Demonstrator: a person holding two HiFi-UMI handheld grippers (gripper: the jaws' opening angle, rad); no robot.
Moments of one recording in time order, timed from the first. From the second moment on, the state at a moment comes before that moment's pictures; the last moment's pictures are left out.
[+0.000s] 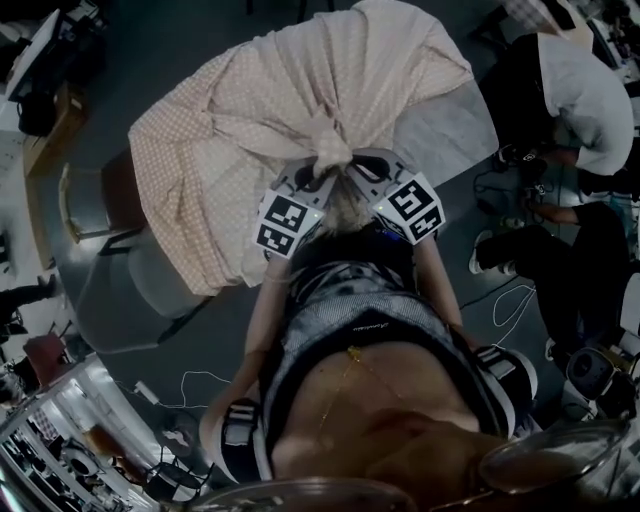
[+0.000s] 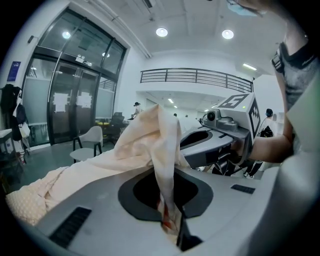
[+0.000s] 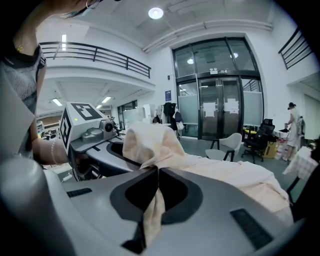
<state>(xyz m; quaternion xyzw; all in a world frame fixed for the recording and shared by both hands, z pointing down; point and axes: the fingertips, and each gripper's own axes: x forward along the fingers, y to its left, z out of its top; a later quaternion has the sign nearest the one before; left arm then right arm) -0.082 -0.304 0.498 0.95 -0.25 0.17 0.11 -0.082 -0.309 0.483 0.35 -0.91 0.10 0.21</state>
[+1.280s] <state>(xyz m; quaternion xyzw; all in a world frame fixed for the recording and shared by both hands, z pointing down) -0.009 -0.164 0.483 0.90 -0.36 0.21 0.11 -0.012 -0.167 0.463 0.24 -0.94 0.06 0.22</state>
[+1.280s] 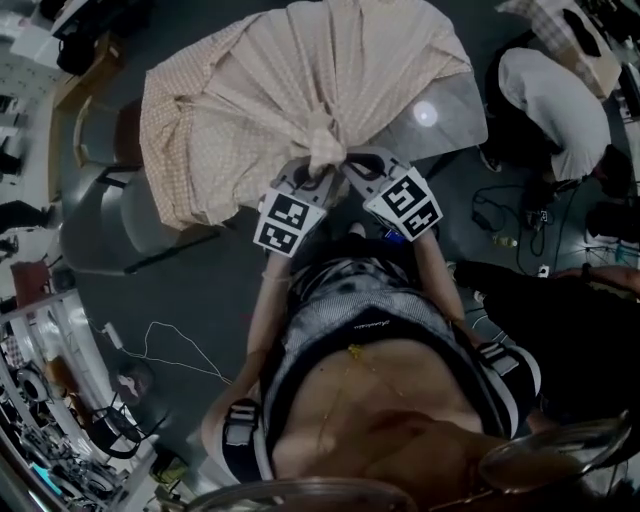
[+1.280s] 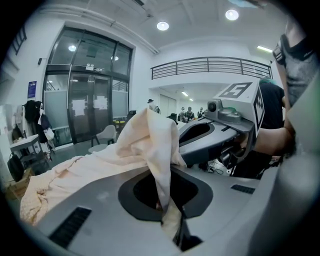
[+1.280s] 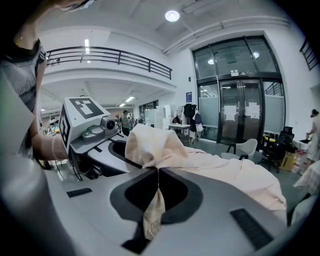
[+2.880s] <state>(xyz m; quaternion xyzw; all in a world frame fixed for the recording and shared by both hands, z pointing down) -0.022 0.008 0.480 0.91 -0.34 0.20 0.09 -0.036 0.001 0.454 0.23 -0.94 0.04 0.23</state>
